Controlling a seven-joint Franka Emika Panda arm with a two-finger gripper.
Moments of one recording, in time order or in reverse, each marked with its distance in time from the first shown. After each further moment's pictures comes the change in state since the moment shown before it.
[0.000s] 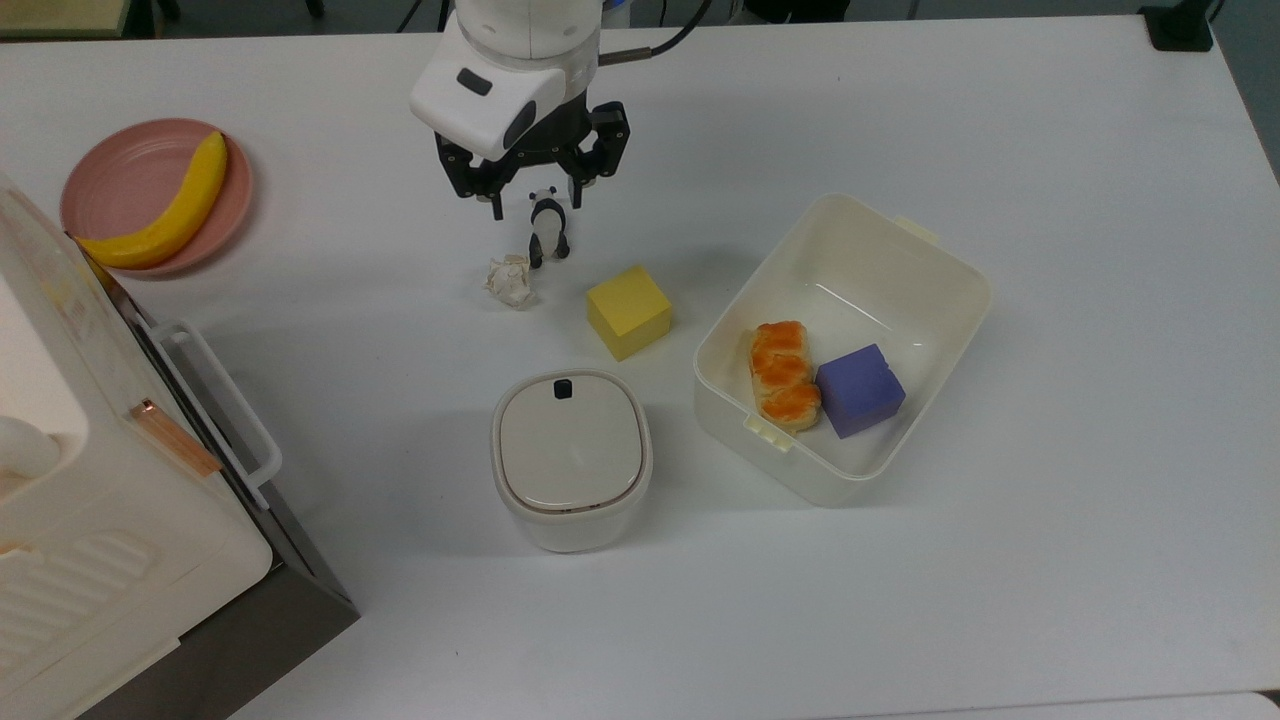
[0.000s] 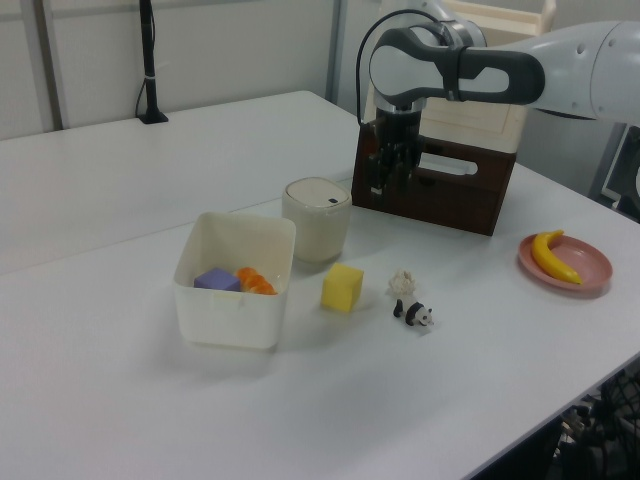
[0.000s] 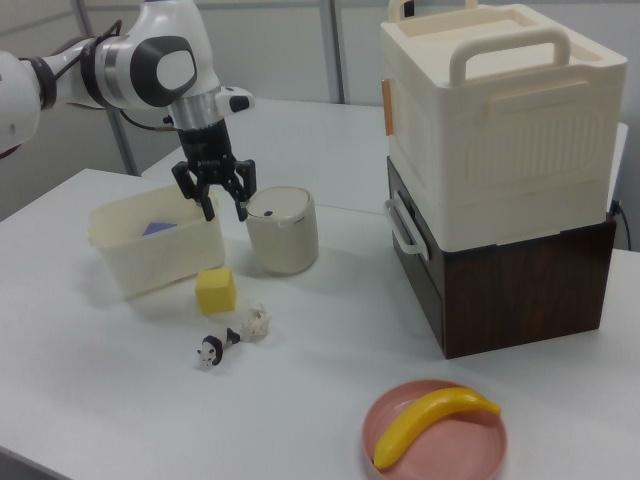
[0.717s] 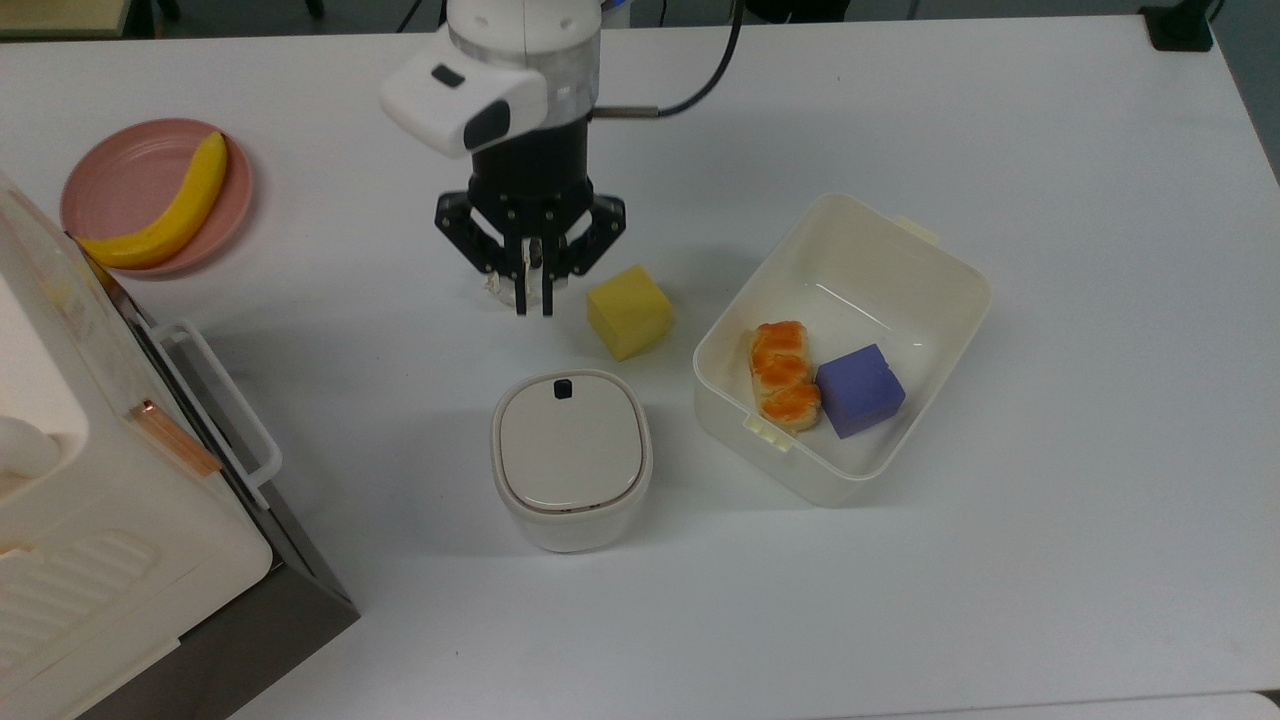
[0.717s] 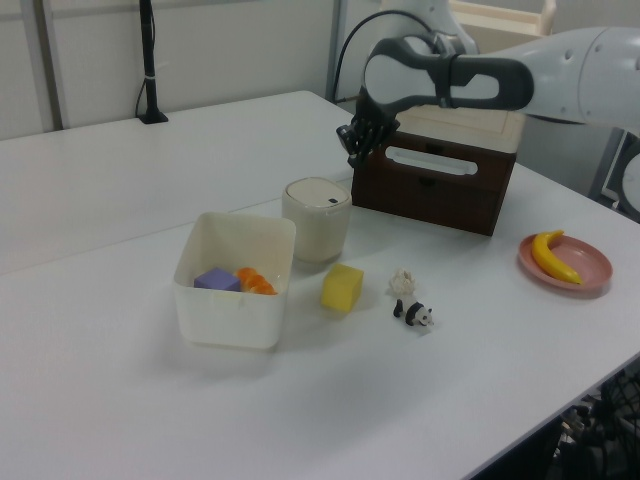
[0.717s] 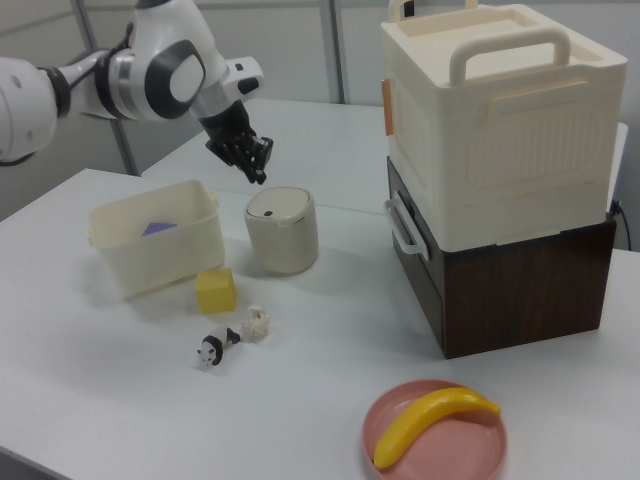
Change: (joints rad) arm -0.004 0.053 -0.002 0.011 -0.001 0.399 0.220
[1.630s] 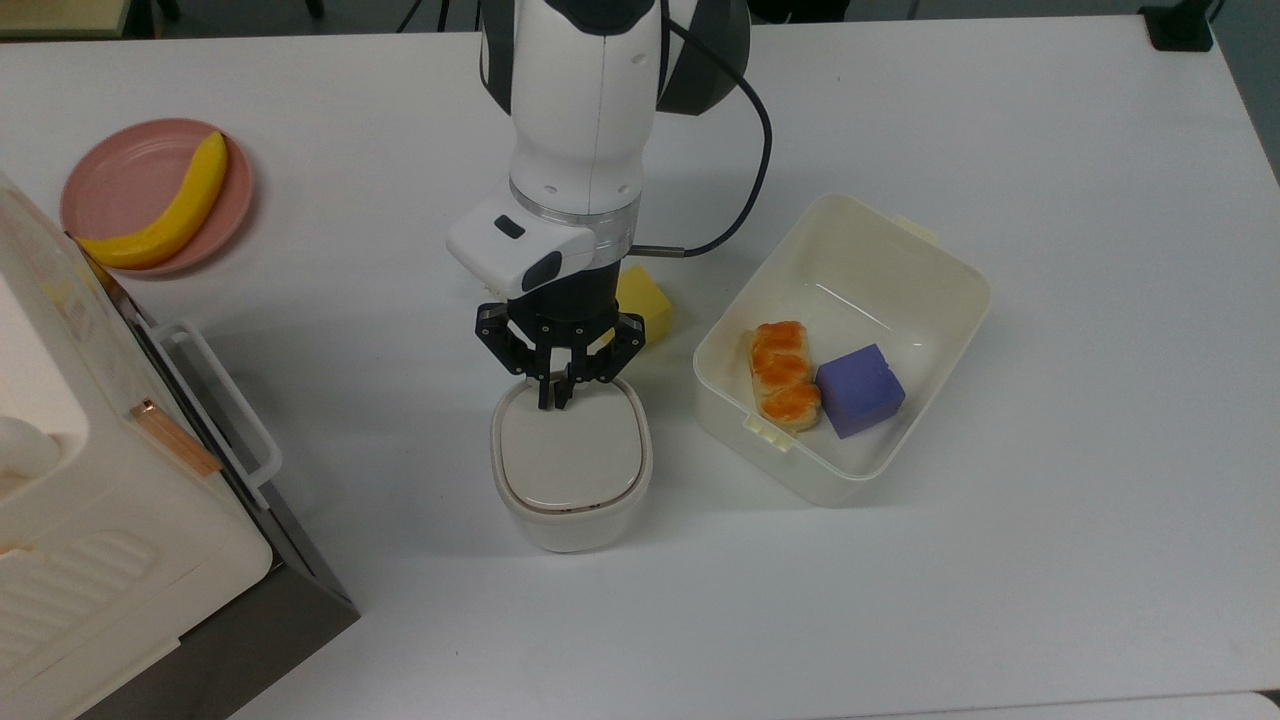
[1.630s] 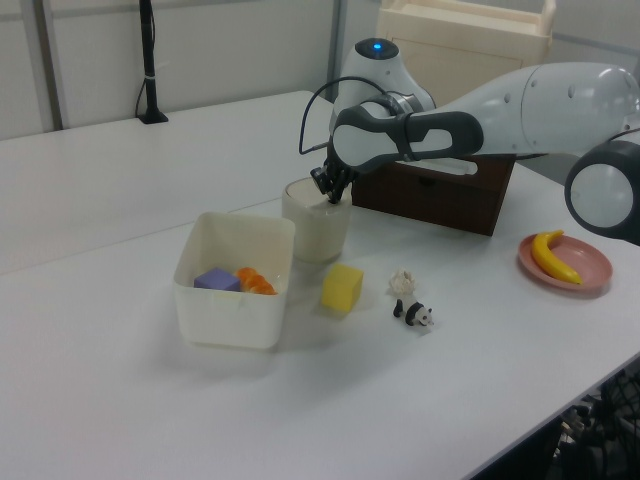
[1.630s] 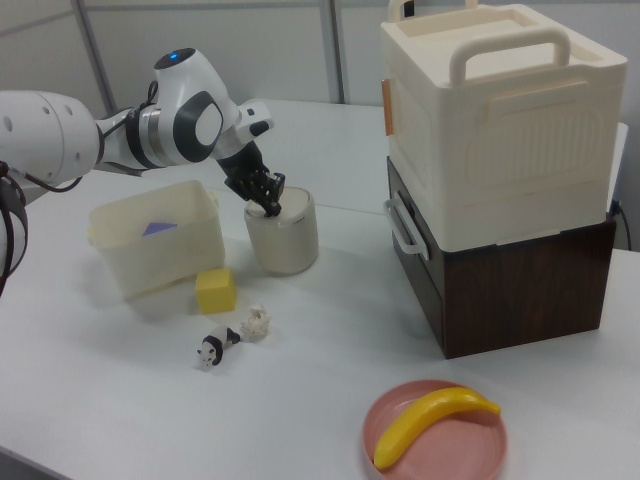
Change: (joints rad) arm 0.031 0.173 0.001 0.027 -0.124 0.136 0.117
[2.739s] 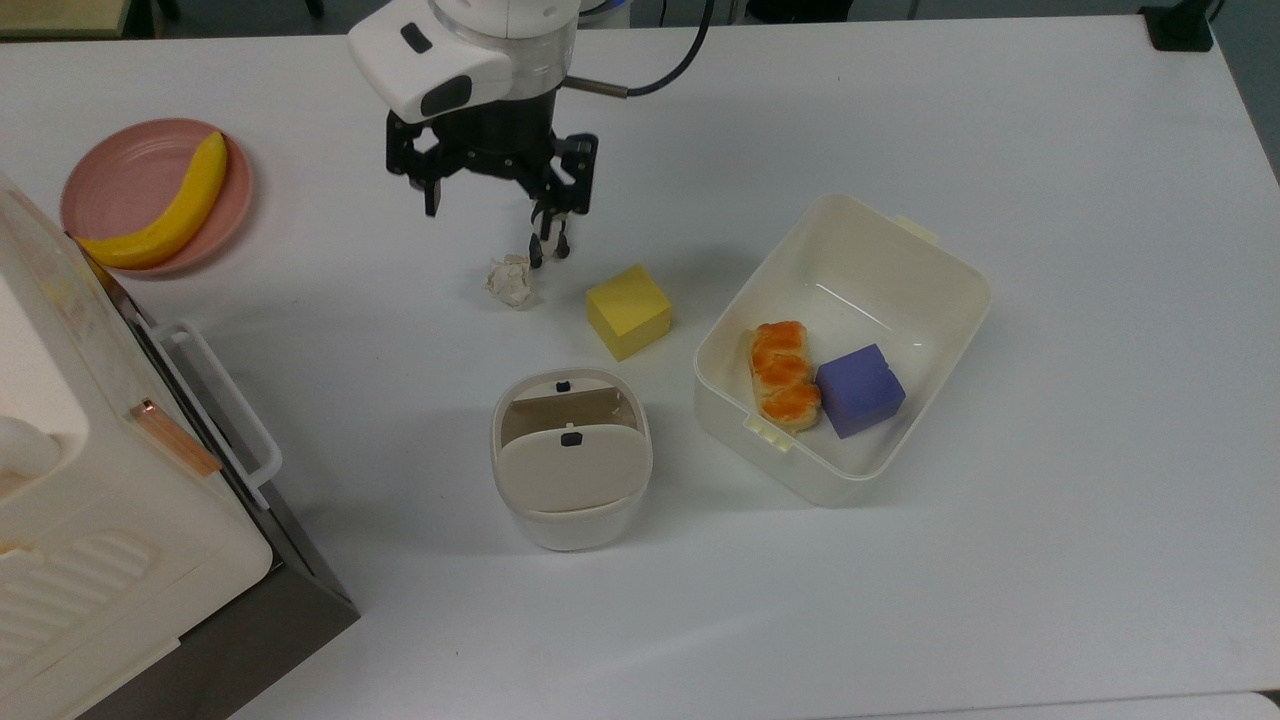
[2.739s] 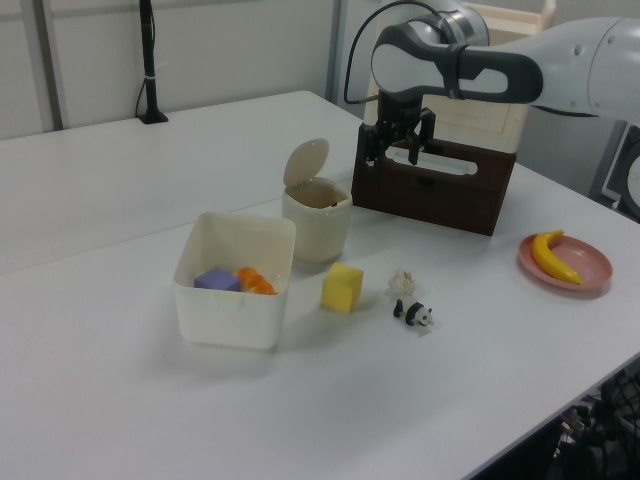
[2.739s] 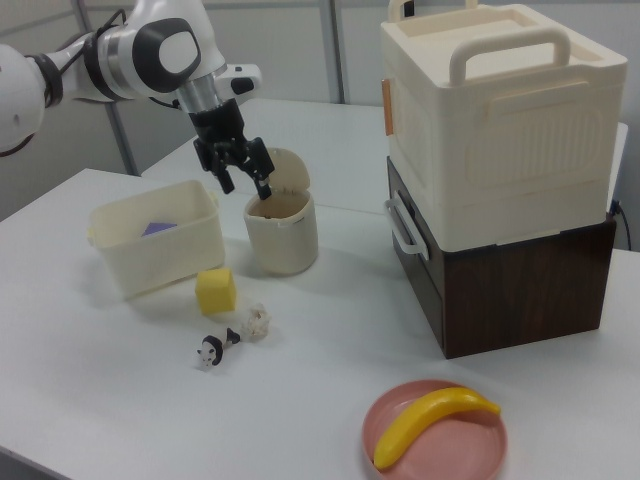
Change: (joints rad) arm -0.040 -0.203 0.000 0.030 0.030 -0.482 0.035
